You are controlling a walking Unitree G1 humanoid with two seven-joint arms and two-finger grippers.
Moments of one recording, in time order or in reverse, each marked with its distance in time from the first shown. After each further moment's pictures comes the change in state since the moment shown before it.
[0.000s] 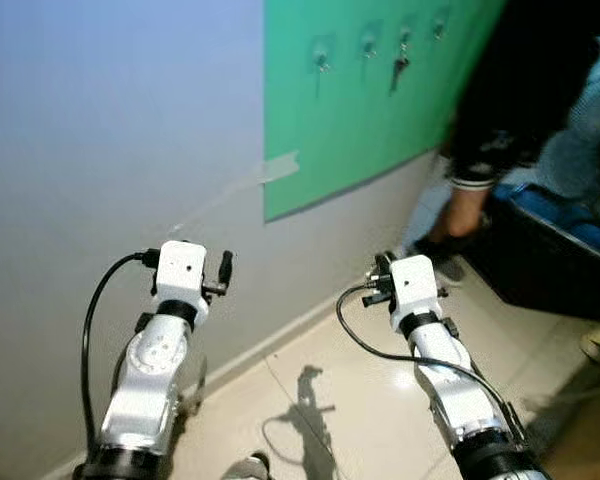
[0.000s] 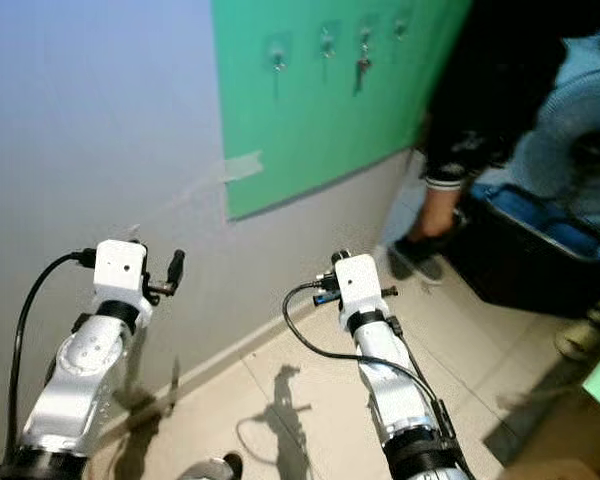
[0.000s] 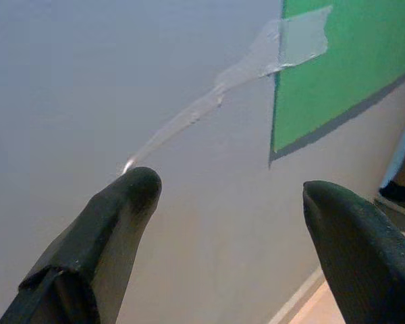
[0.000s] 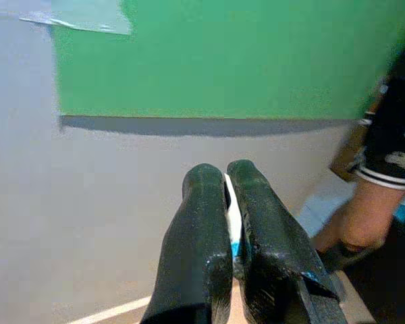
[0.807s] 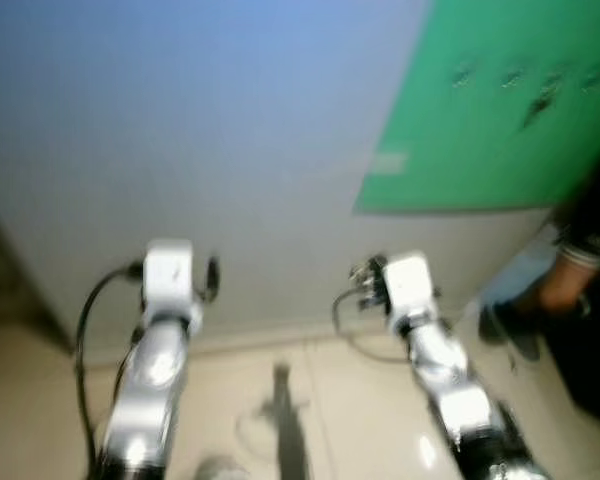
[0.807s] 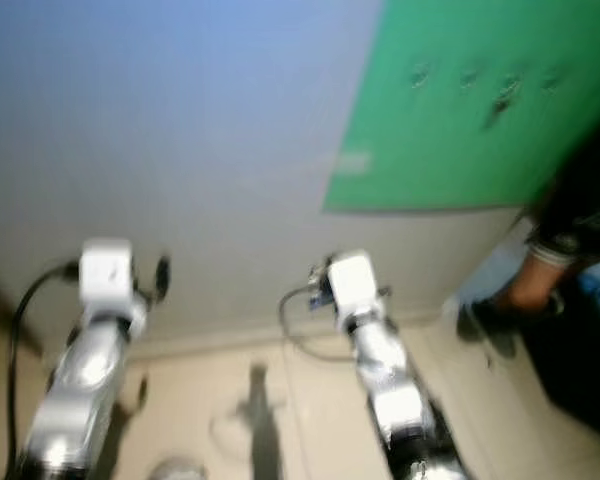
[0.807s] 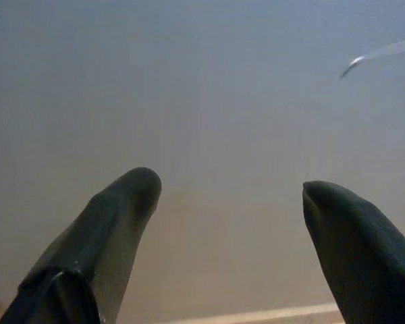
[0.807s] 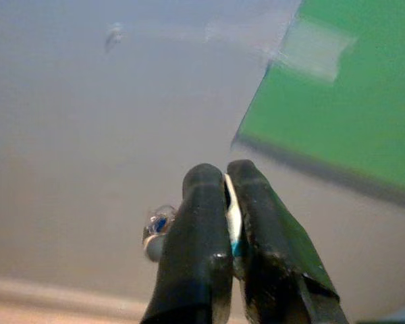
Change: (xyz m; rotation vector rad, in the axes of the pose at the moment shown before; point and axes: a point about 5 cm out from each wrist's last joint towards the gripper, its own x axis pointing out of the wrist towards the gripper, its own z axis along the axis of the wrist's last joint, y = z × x) left arm -0.010 0.008 -0.009 -0.053 0.060 0.134; right arm 0.001 0.012 -0.007 0.021 0.036 0.049
